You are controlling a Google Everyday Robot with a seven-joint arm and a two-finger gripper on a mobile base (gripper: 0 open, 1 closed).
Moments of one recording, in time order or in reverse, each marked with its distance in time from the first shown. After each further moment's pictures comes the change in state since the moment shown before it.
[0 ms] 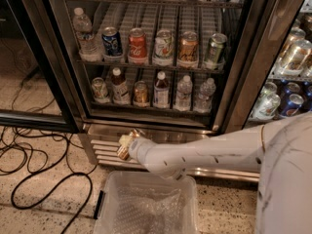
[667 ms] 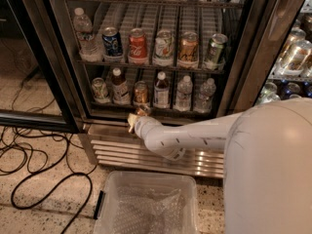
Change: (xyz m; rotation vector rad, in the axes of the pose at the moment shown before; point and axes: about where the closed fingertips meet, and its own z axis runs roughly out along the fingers) arm -0.099 -0.002 0.041 0.033 -0.189 -0.255
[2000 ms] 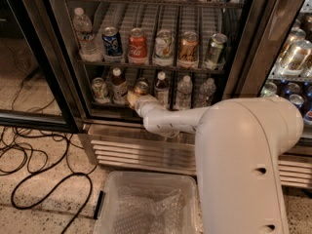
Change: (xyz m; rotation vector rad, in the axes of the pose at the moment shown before) arm -0.083 -0.003 0.068 -0.026 -0.172 -0.221
